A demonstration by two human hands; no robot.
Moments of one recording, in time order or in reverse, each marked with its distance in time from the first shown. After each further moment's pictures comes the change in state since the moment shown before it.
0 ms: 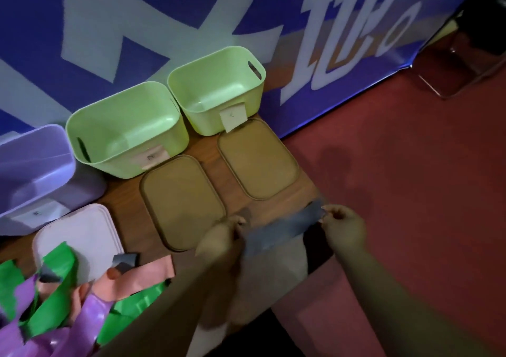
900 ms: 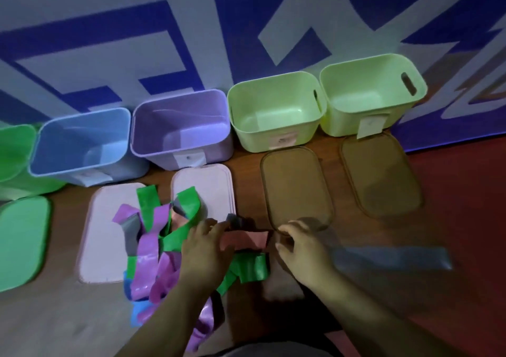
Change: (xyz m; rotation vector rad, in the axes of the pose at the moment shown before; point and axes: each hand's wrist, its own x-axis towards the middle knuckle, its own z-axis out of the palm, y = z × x) left_hand -0.141 -0.158 -0.104 0.338 0.566 -0.255; right_hand -0.167 -0.039 0.196 -0.621 -0.691 -0.888
